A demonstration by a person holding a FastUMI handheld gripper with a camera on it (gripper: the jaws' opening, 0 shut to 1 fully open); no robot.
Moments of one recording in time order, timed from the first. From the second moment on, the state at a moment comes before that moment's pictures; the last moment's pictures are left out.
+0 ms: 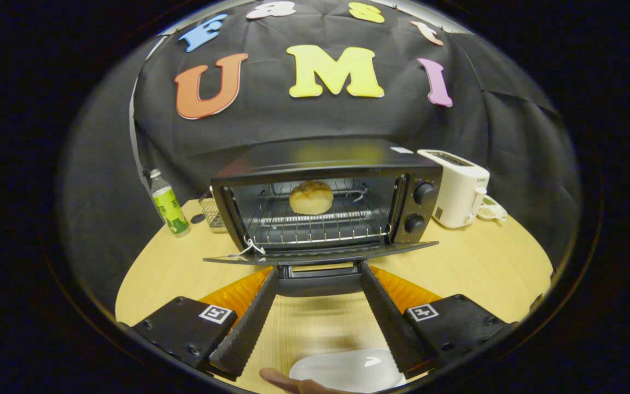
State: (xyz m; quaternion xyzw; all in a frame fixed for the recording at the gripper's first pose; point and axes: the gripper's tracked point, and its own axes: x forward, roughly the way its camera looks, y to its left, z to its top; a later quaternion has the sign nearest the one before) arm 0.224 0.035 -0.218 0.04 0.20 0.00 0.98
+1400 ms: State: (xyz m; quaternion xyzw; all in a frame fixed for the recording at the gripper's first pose) arm 0.158 0.007 -0.081 0.05 0.01 0.02 1.00
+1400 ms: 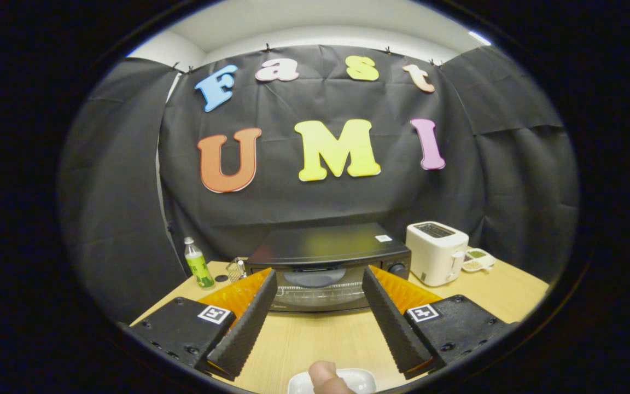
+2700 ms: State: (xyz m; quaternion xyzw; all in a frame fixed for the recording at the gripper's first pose) arm -0.051 -0.006 0.002 0.03 -0.02 0.01 1.00
